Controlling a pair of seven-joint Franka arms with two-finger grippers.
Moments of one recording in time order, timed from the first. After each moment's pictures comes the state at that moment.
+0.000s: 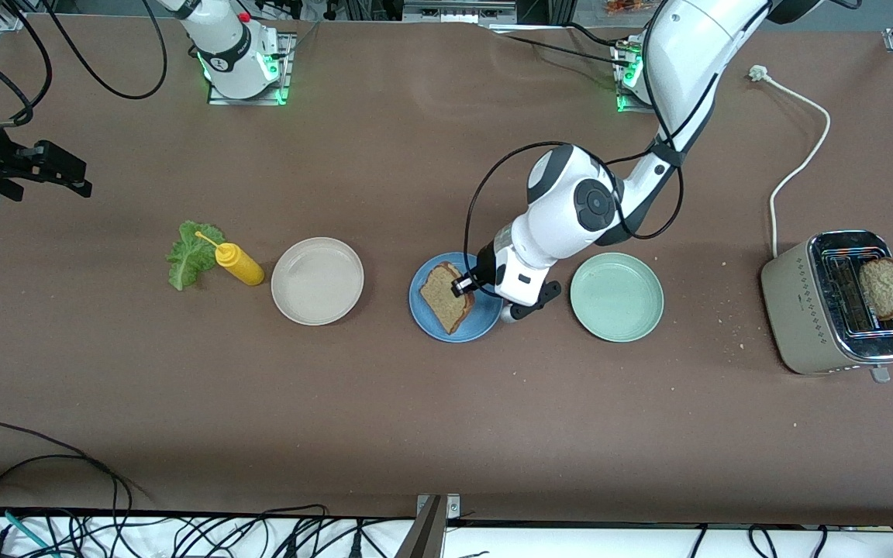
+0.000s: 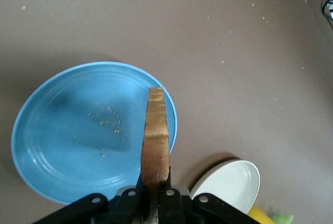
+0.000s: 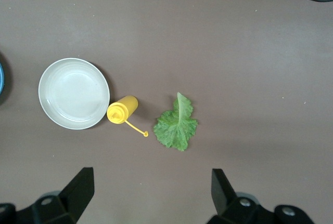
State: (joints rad) left arm -0.26 0.65 -0.42 -1.64 -0.29 2.59 -0.94; right arm 0.03 0.01 -0.03 -1.62 0.00 1.61 -0.08
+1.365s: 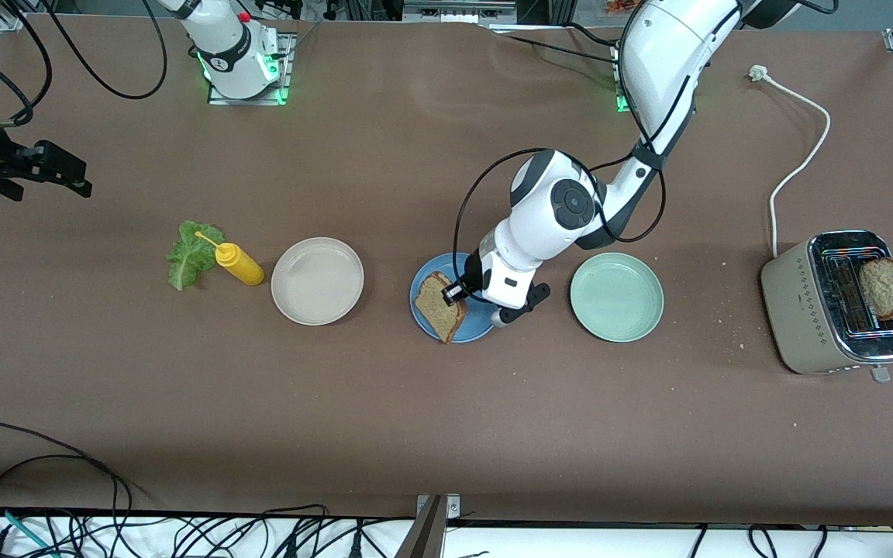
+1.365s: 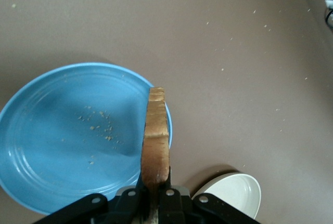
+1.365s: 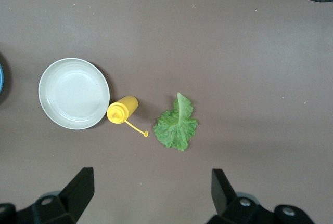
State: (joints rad) left arm -0.39 0.69 -0.30 -1.58 -0.29 2.59 -1.01; right arm 0.03 0.01 -0.03 -1.62 0.00 1.61 -0.08
